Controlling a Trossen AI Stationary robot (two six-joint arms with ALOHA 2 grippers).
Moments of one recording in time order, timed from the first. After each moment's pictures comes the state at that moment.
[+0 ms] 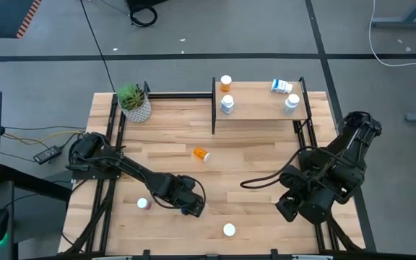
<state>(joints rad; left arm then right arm) -0.45 1.85 1.35 -0.75 -0.03 -1.50 0.85 1.47 1.68 -1.41 0.26 1.70</state>
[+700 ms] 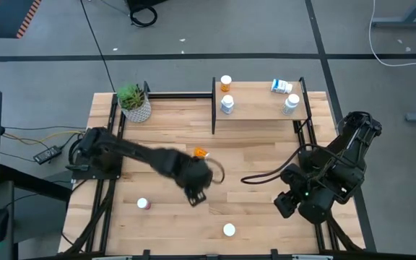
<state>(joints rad) -0.27 1.85 1.79 -1.19 -0.04 -0.74 0.85 1.47 1.68 -1.41 0.28 1.85</state>
